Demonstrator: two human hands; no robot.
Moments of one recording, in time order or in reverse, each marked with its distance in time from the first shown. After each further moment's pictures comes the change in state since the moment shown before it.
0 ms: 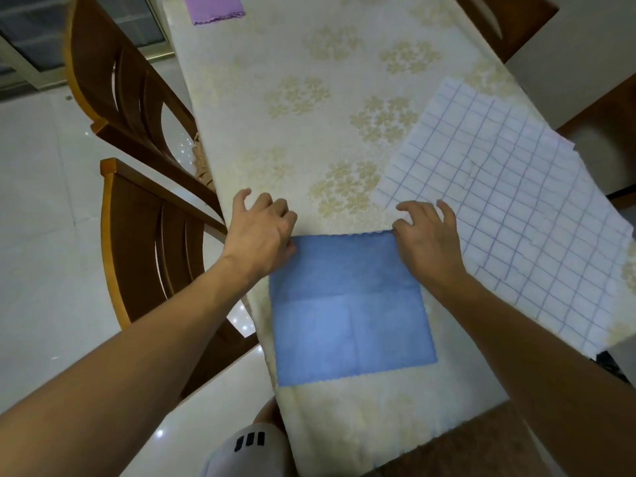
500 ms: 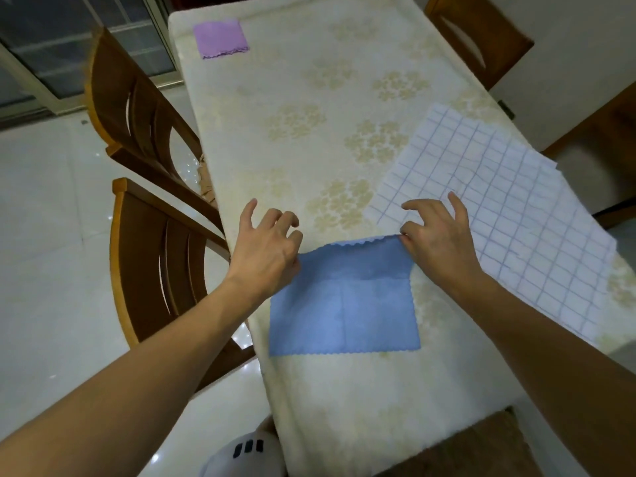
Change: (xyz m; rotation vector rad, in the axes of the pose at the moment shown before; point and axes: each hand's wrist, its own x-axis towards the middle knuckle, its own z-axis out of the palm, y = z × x) left_hand -0.013 0.022 -0.020 0.040 0.141 0.020; right_hand 0.009 0.035 -0.036 0.023 0.138 -0.093
